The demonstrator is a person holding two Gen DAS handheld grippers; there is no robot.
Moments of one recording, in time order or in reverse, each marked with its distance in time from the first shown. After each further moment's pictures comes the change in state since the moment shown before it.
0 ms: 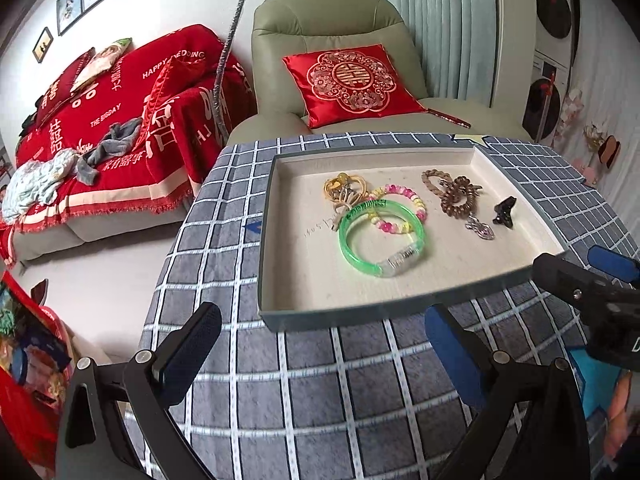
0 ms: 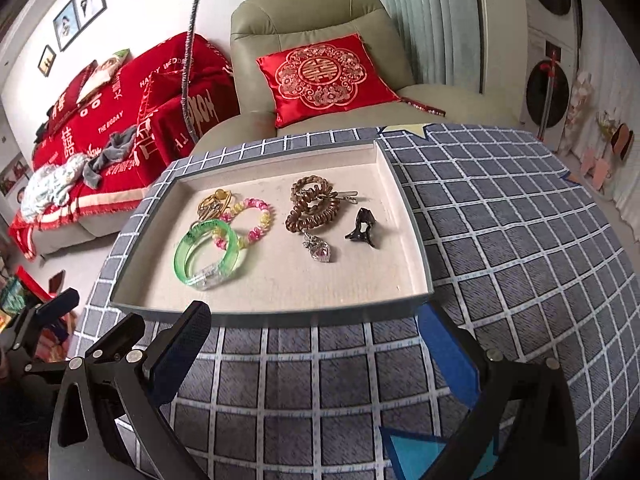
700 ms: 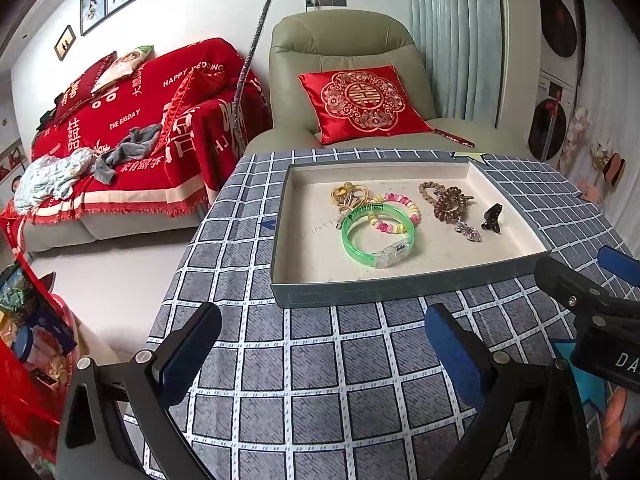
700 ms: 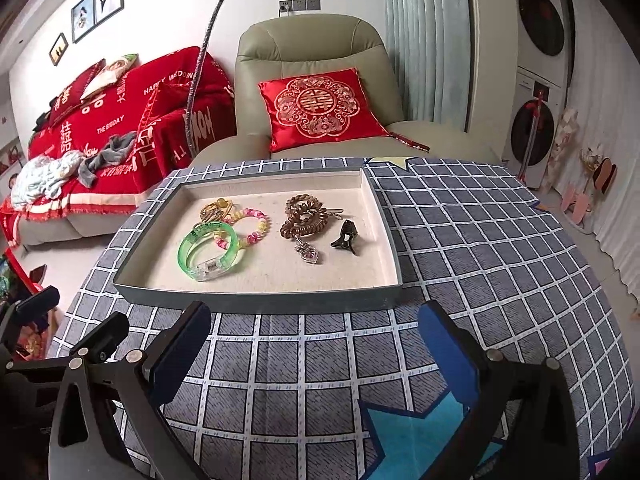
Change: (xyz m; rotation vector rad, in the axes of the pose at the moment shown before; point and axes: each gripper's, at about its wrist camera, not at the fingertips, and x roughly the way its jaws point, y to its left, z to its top) left arm -0.034 -0.003 -0.019 -0.042 -0.072 0.033; right arm -0.038 0.008 -0.022 -0.065 -0.109 -0.071
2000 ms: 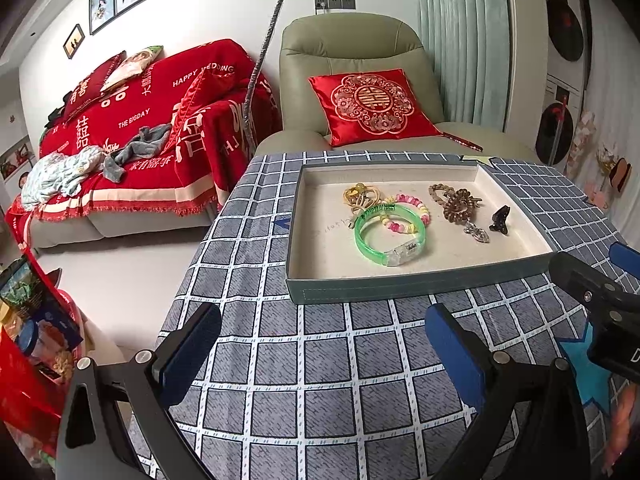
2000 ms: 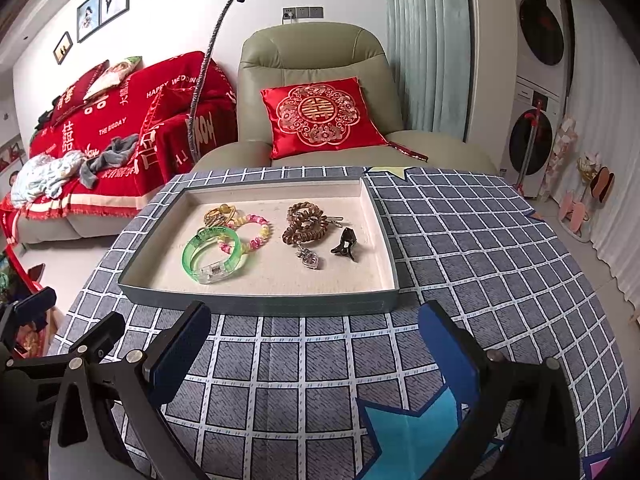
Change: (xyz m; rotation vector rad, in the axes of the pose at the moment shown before) left arm -0.003 0.006 -0.003 -0.015 -0.006 0.027; right arm -0.008 0.005 0.002 -0.015 -0.023 -0.004
